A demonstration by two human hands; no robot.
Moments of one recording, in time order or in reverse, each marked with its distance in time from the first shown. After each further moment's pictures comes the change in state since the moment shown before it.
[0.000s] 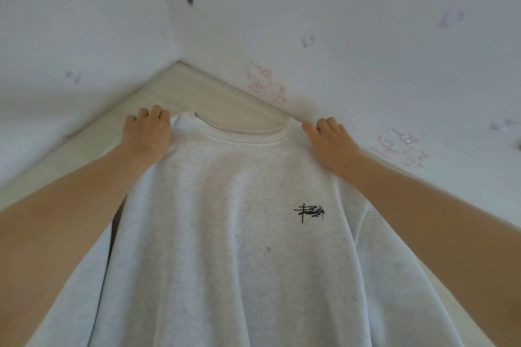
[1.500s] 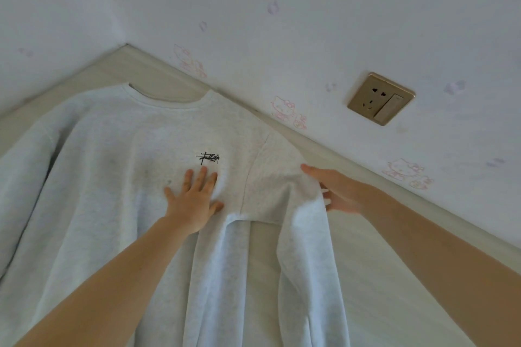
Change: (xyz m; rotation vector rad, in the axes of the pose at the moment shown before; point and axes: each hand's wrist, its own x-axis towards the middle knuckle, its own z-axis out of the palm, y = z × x) left_hand -0.255 0.271 -0.070 -0.325 -0.510 0.111; right_hand -0.269 0.136 -0.058 1.771 -0.861 0.699
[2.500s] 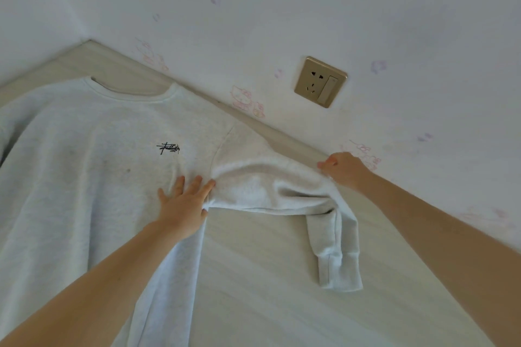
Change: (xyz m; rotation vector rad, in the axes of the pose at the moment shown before) left_hand -0.038 0.080 0.025 0.060 0.047 0.071; right_hand -0.048 0.036 -0.098 -0.763 0.610 -0.101
